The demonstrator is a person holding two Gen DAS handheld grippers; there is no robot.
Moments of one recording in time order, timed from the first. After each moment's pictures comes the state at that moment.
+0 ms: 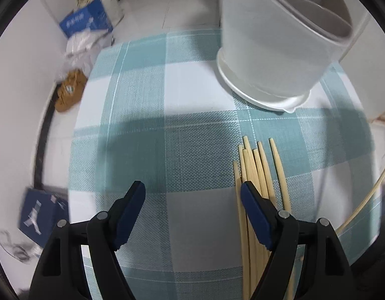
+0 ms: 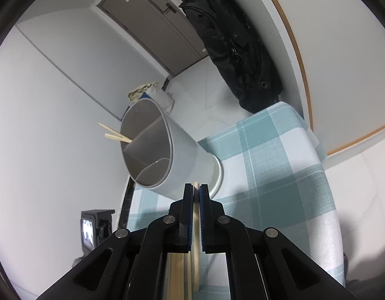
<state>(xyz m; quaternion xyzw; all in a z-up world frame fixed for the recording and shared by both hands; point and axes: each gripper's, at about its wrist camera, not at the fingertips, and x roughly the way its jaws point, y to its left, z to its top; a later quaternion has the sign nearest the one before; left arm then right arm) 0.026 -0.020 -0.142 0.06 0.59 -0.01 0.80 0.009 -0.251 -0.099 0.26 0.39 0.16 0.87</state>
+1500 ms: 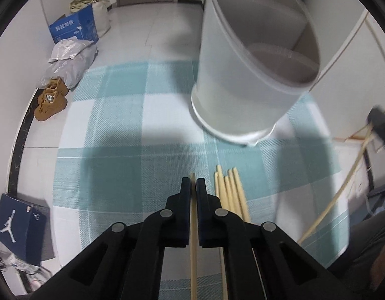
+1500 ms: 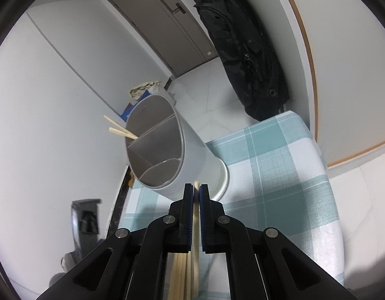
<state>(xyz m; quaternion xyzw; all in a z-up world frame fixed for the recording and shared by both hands) 0.024 -0.008 -0.113 -0.04 0.54 -0.08 0.84 0.008 -0.230 -0.093 0.23 0.38 0.17 0.88</state>
